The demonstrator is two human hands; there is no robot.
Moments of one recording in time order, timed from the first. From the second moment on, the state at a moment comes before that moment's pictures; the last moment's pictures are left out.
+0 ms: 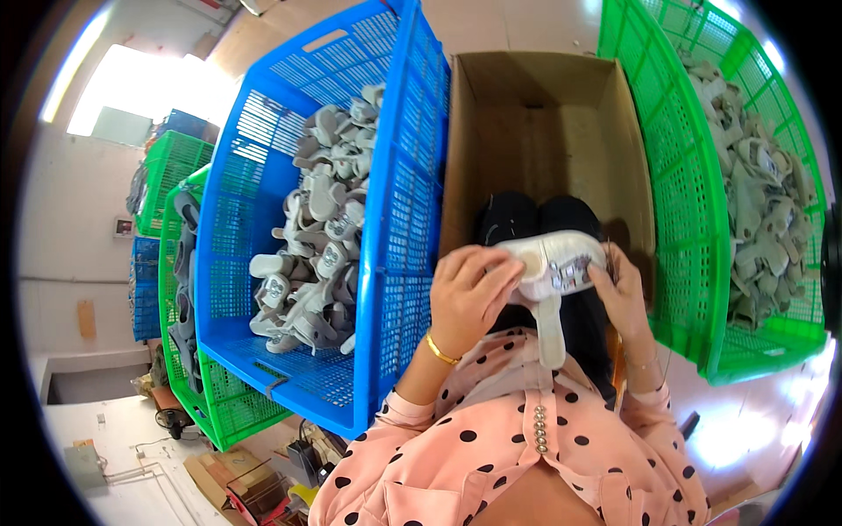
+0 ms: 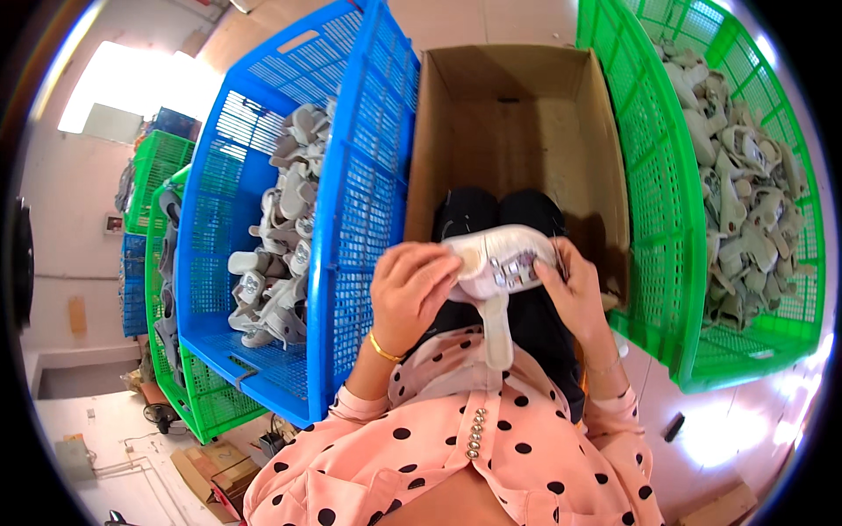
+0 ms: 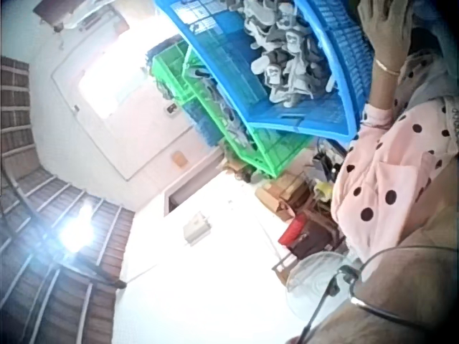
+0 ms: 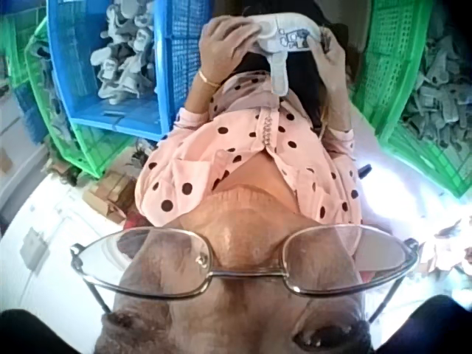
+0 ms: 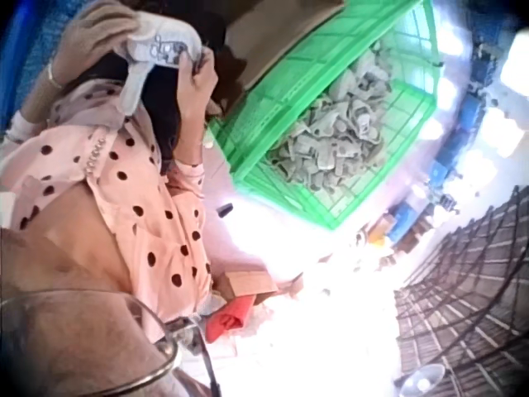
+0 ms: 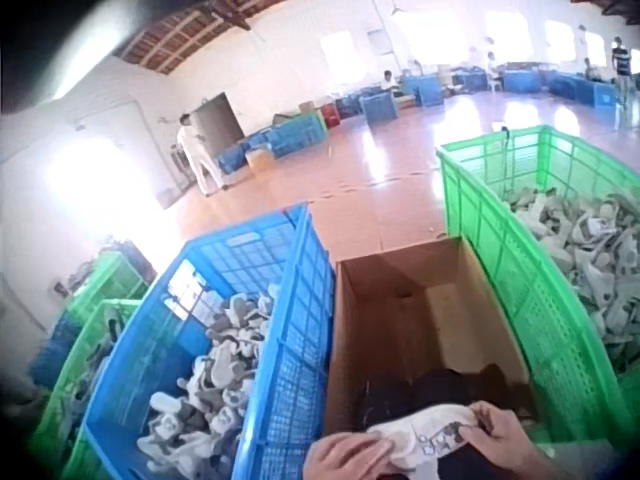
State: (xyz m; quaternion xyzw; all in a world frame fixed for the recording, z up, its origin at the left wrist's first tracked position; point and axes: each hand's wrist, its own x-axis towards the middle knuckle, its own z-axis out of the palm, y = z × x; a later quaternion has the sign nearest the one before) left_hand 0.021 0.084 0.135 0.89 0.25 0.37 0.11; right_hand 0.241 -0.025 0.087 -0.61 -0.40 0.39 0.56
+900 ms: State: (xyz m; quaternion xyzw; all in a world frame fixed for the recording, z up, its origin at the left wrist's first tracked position) left_hand -0.011 0.028 0.083 0.94 0.16 0.27 0.15; right_hand 0.174 -0.056 0.054 -0.69 -0.30 0.56 0.34
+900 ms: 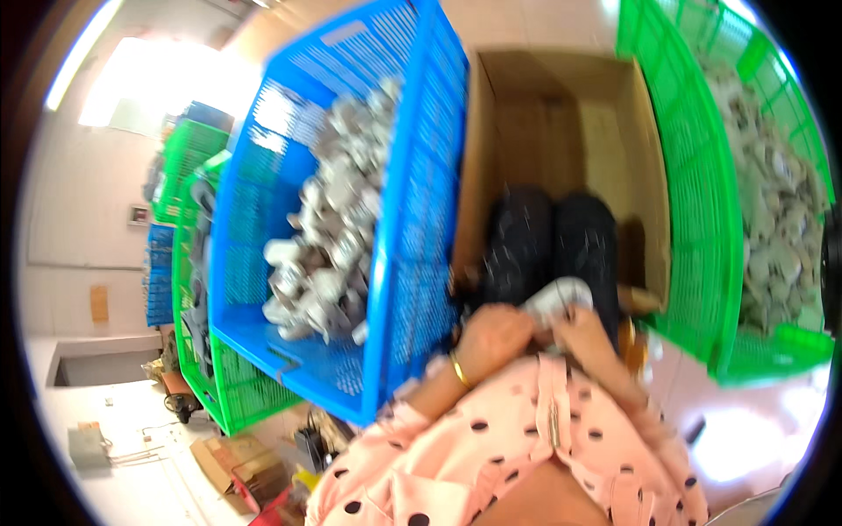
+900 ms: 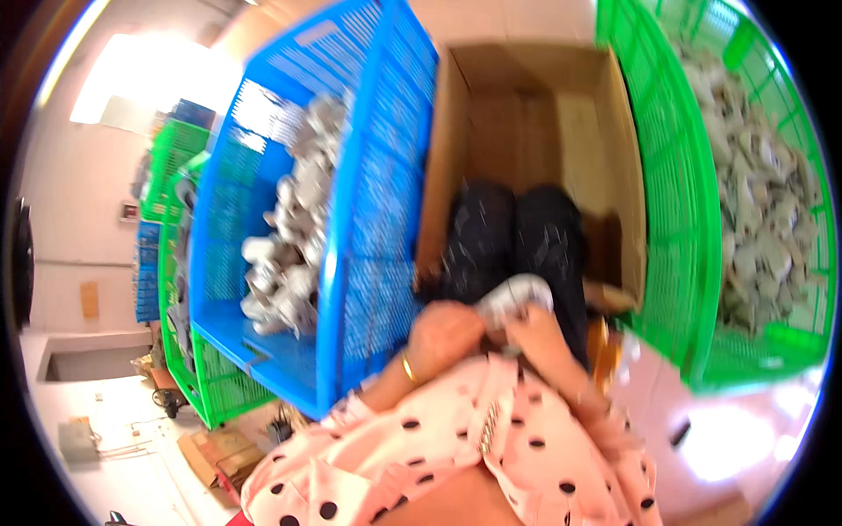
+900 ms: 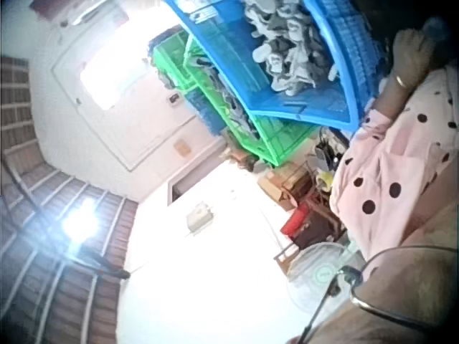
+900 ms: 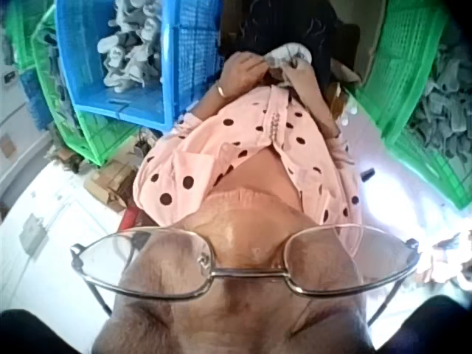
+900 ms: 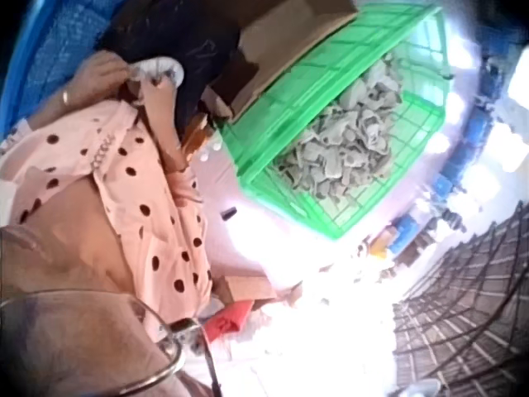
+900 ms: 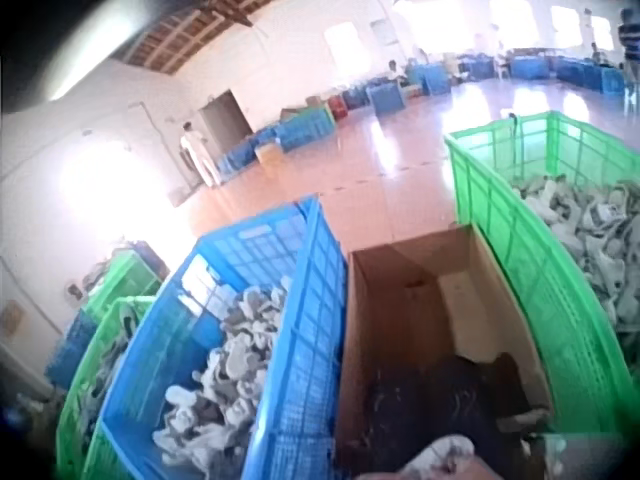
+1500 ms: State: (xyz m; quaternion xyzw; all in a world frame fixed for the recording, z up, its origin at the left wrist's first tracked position) left_hand -0.026 0.012 0.029 0.90 0.21 0.36 0.13; right_hand 0.197 -0.066 0.067 -0.68 -0.68 0.24 0.17
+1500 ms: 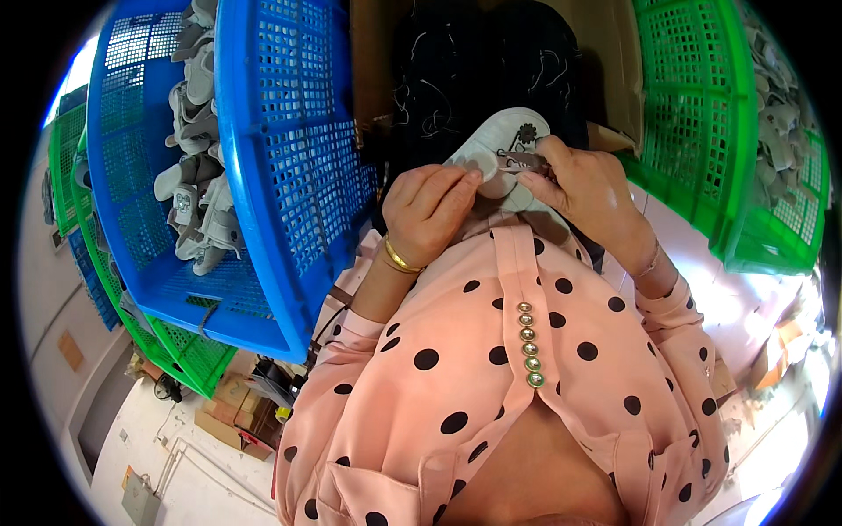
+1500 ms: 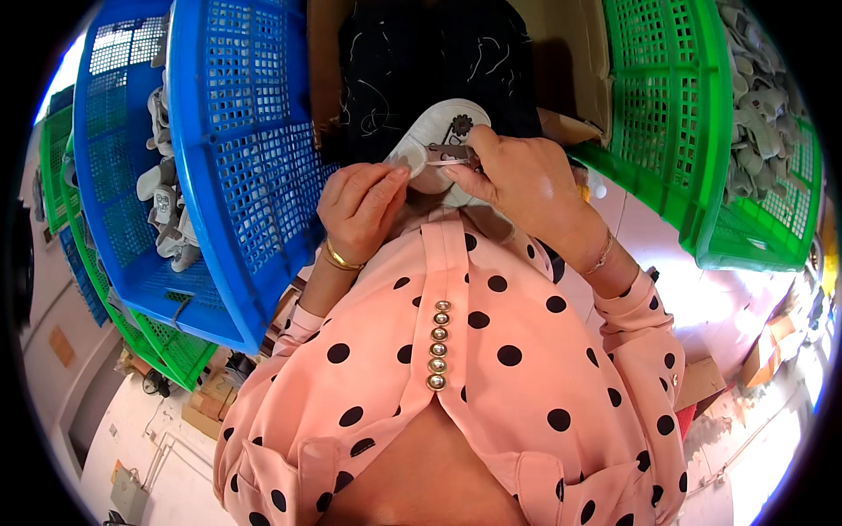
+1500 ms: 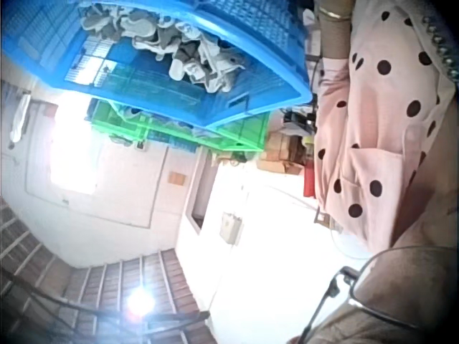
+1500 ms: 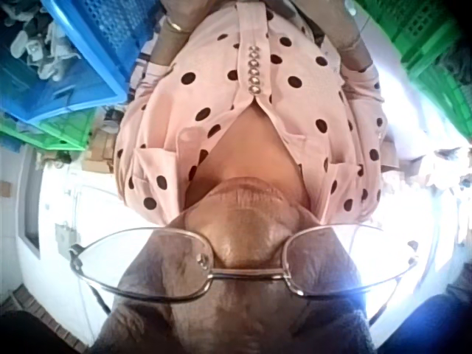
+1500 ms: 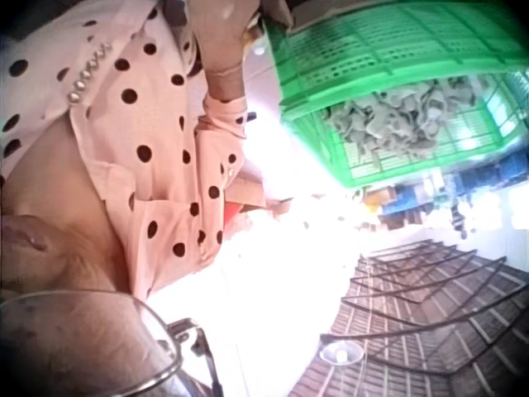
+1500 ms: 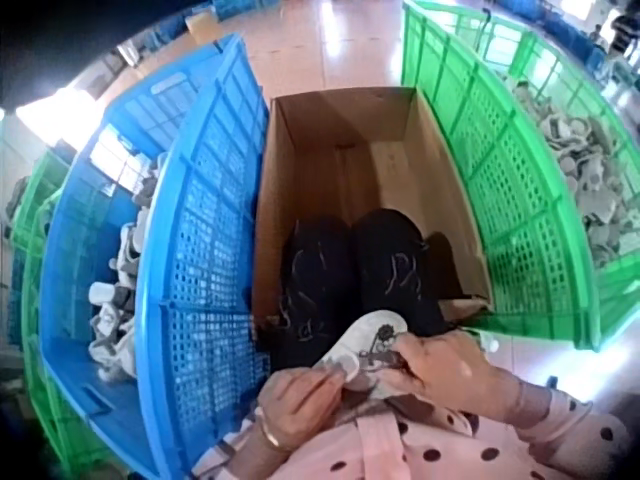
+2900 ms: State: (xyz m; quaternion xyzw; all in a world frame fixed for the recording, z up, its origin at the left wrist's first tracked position) left_hand 0.003 0.007 0.063 0.83 0.38 0.21 0.35; right_hand 0.197 -0.077 0.062 -0.74 -0.50 0.38 0.24
